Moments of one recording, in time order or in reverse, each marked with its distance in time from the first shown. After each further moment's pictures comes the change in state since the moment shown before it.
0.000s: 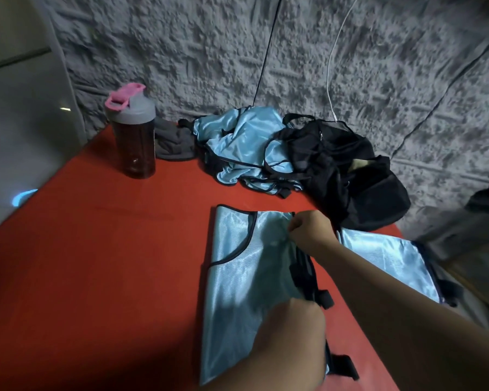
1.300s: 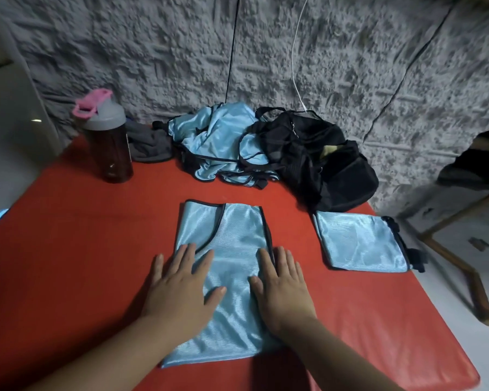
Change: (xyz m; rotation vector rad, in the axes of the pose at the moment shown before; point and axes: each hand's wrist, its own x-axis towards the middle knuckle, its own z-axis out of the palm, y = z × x) left_hand -0.062 -0.156 -0.006 0.456 0.435 -0.253; right_hand -0.146 0.032 0.059 -0.264 -0.117 -0.164
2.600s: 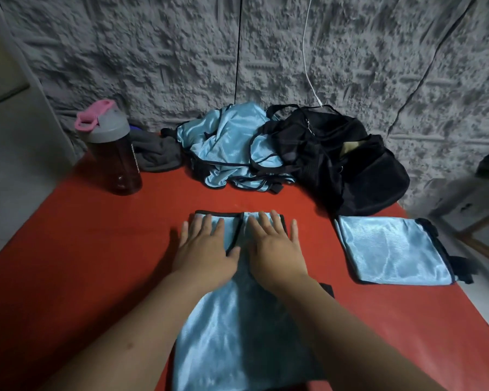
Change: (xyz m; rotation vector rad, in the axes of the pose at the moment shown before) left_hand 0.103 0.005 -0.025 -0.069 0.028 -0.065; right_hand 0.096 -0.036 -0.029 -0.064 0.106 -0.128
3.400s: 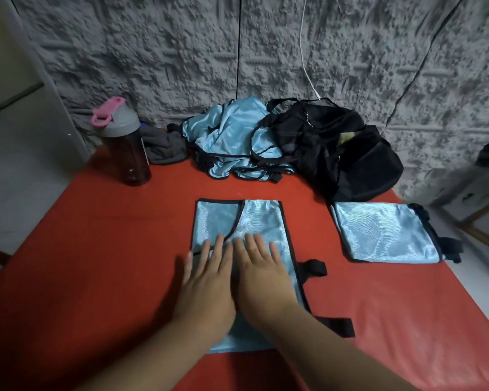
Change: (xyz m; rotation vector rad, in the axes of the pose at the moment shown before) left_hand -0.110 0.003 0.037 0.077 0.150 0.116; right_hand -0.086 -0.042 0.011 0.012 -0.005 -0.100
